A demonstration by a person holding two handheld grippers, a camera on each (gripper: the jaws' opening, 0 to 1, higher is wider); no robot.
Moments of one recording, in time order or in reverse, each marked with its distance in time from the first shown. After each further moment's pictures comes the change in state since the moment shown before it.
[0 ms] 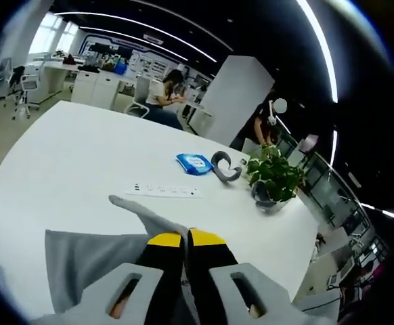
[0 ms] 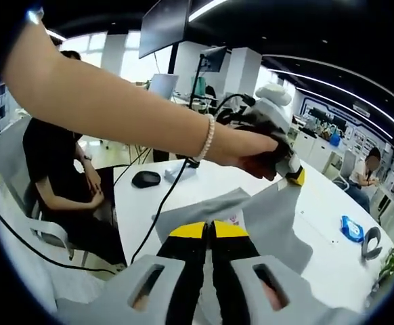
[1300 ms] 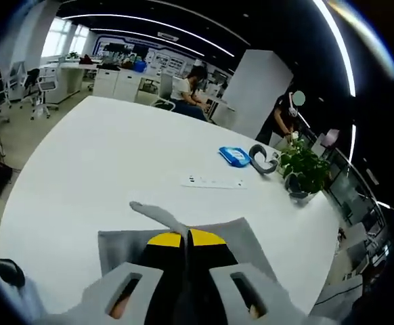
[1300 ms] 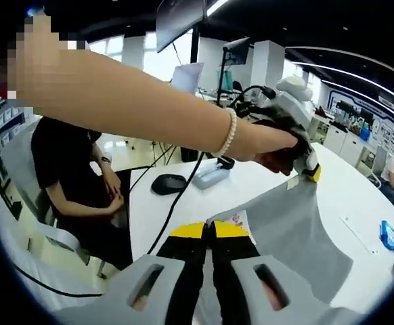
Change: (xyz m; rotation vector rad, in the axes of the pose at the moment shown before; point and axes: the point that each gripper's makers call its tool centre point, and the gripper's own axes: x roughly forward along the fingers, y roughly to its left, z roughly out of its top) left arm -0.011 0.124 -0.018 0.016 0.043 0.138; right arm 0.097 0.043 -0.004 0.047 0.018 0.197
